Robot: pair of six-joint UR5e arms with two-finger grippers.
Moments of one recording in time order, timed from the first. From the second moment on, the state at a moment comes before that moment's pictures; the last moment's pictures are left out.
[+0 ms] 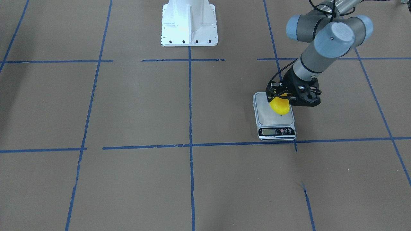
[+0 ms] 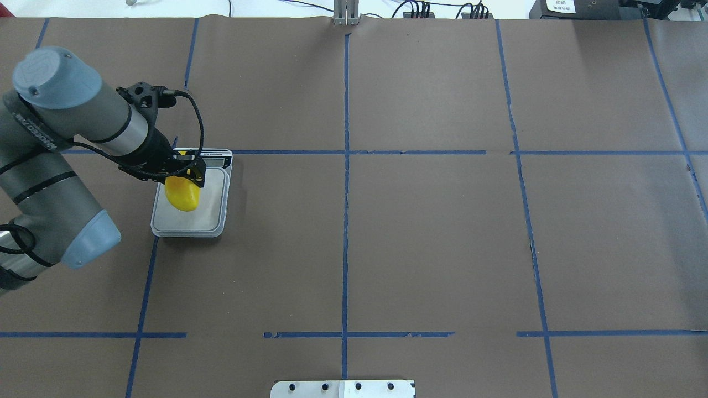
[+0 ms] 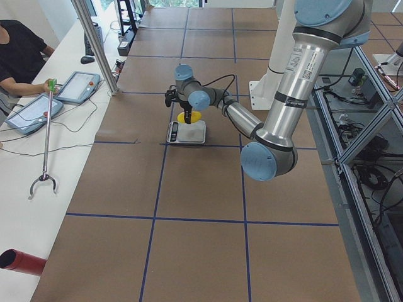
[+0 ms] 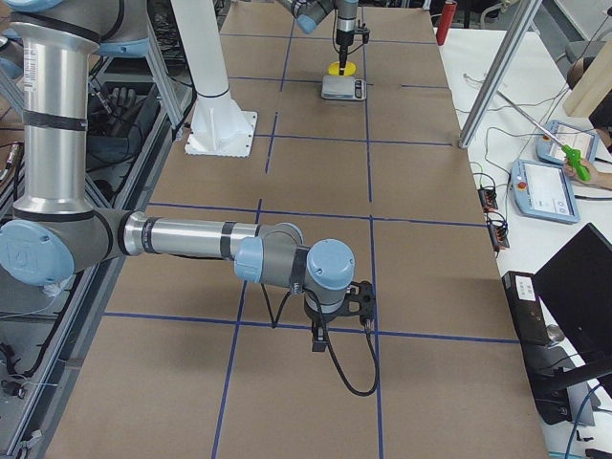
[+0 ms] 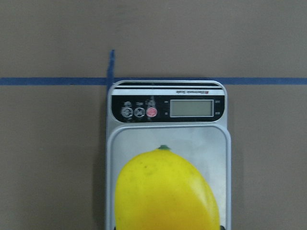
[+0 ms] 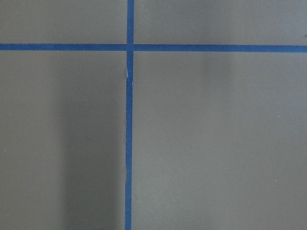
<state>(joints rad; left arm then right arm) -0.79 -1.93 -1.75 -1.79 -2.17 -1.00 1.64 -1.68 1.67 -1.68 2.35 -0.13</state>
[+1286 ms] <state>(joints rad) -0.86 -1.91 -1.74 -1.88 -2.13 -0.94 1.64 -1.68 1.67 -1.68 2.35 -0.13</state>
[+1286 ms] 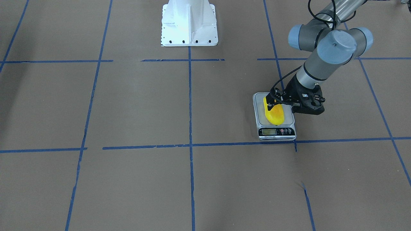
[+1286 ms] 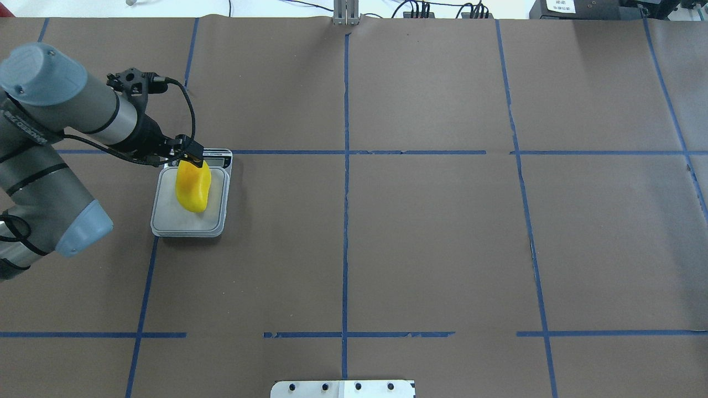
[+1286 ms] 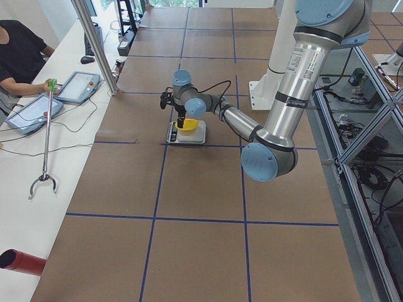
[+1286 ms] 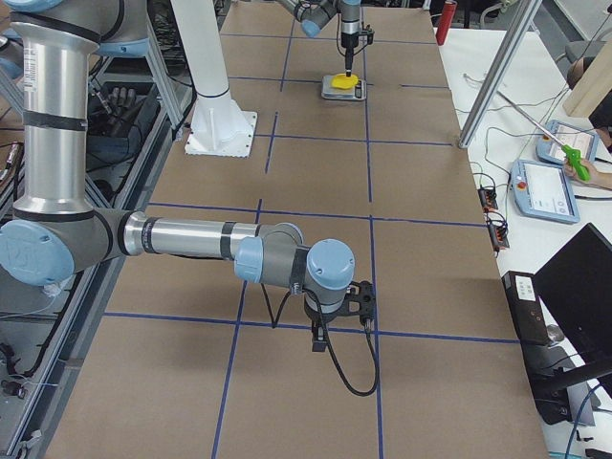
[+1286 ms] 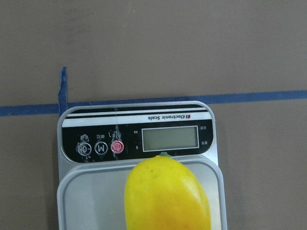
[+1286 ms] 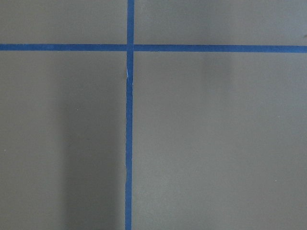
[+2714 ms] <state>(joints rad) -1.50 -1.42 -1.70 -1.82 -2.32 -0.12 1.64 -1.68 1.67 -1.68 2.35 -0.13</state>
